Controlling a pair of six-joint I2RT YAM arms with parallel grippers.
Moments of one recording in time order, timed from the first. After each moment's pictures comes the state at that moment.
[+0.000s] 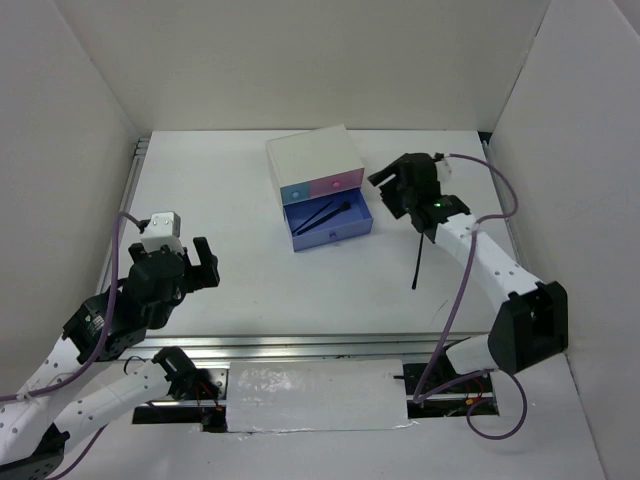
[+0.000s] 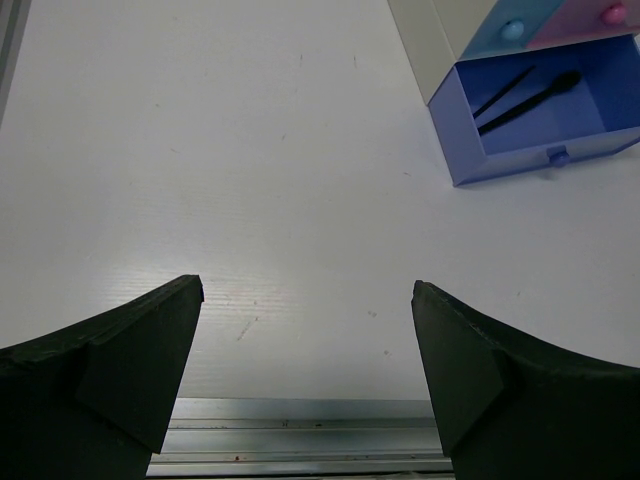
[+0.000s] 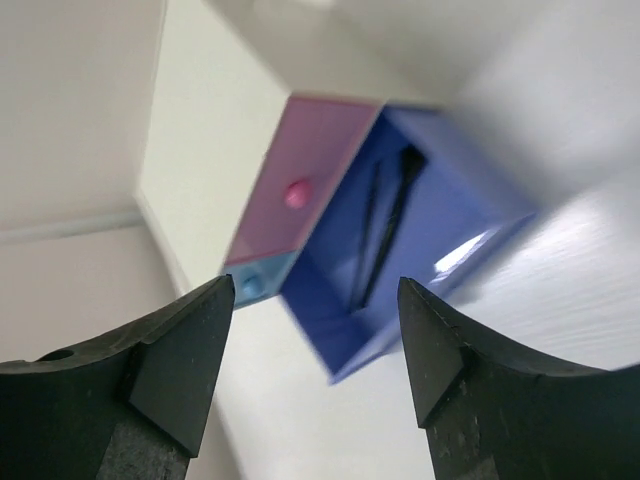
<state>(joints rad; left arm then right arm) -0.75 0.61 0.97 -0.94 -0.66 -0.53 0.38 1.43 1.14 -0.27 0.18 1.22</state>
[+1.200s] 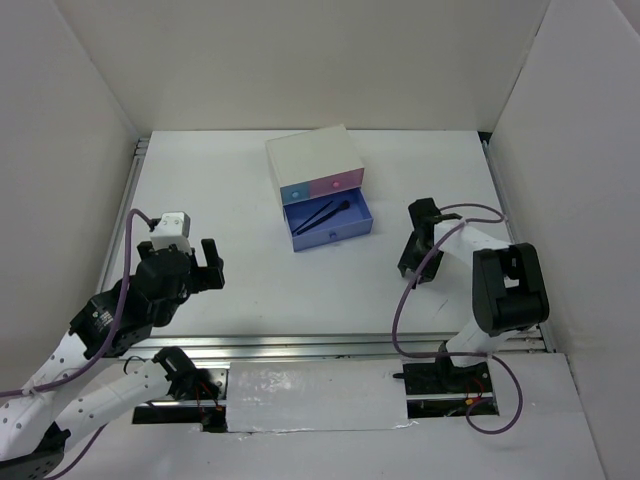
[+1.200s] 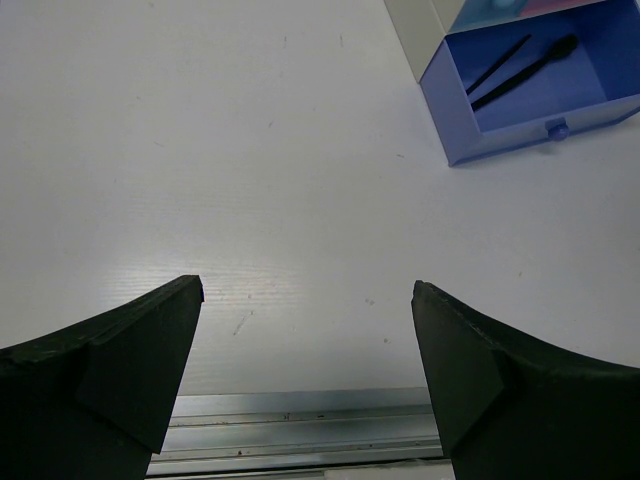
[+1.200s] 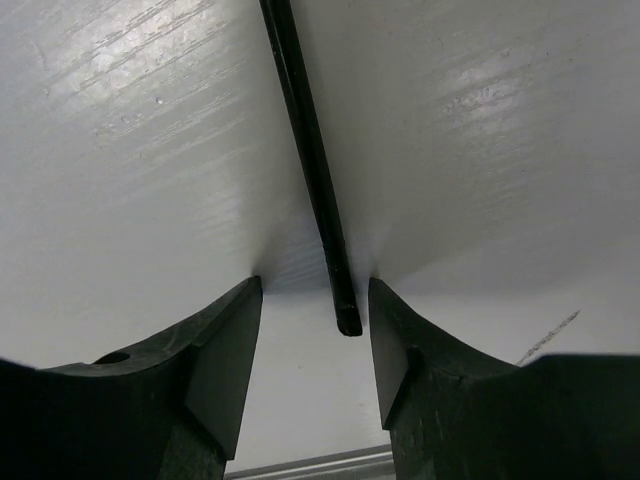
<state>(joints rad) -0.75 0.63 0.96 -0.92 -0.61 -0.50 0.15 1.59 0.88 -0.65 0.12 0.63</state>
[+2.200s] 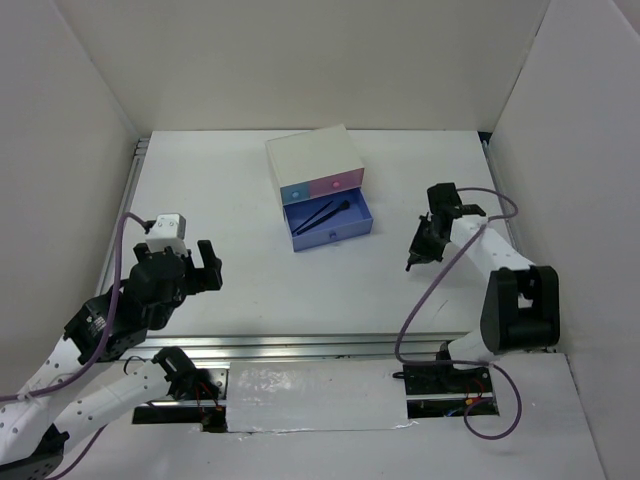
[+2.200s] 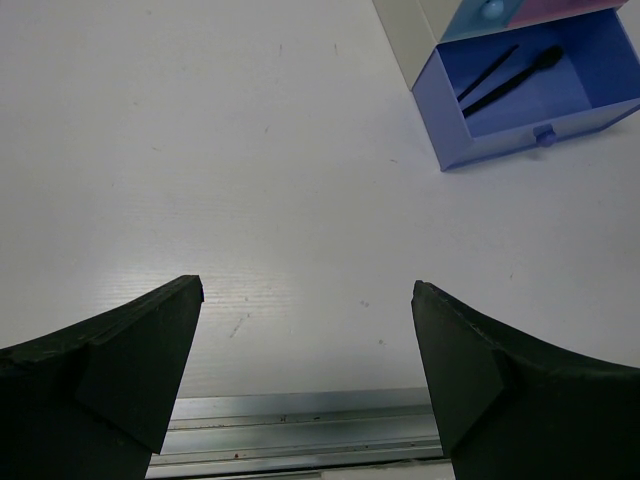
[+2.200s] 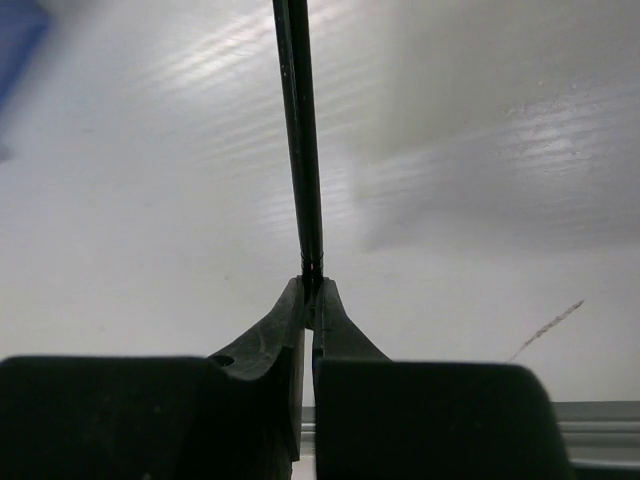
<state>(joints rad) -0.75 0.60 0.96 -0.92 -0.61 -0.50 0.07 1.52 0.98 -0.73 -0.07 0.51</state>
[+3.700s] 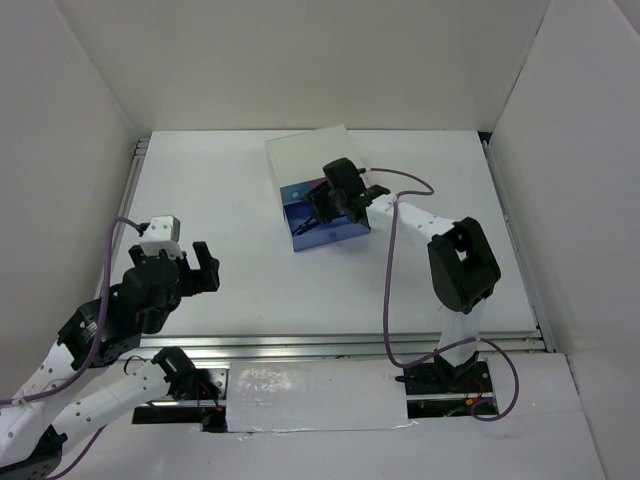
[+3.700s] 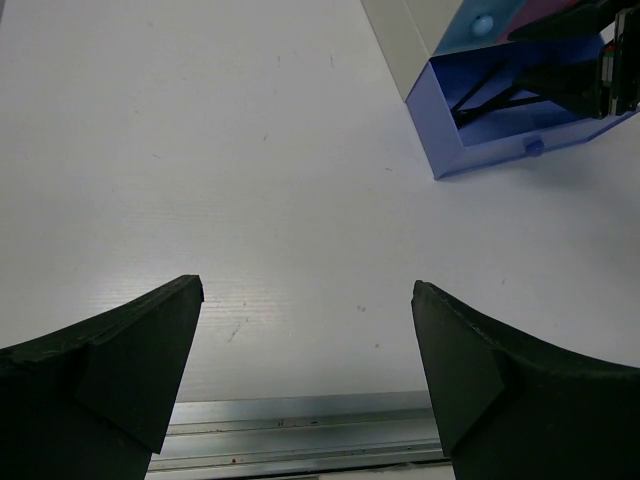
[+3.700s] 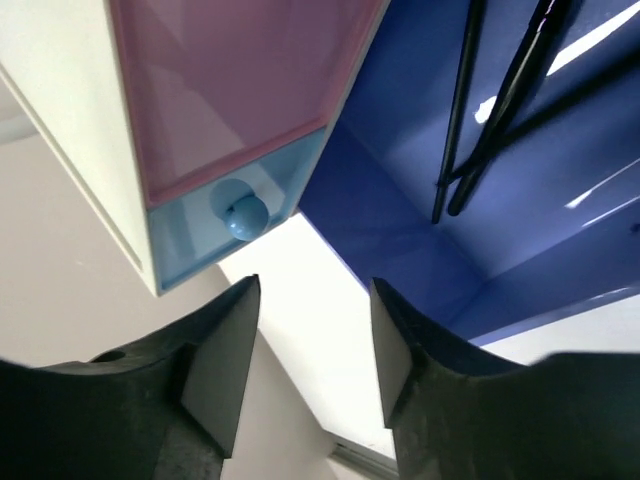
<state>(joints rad) -0.77 0.57 0.96 -0.92 -0.63 -0.50 0.59 1.87 1.39 -0.25 0.05 1.48</state>
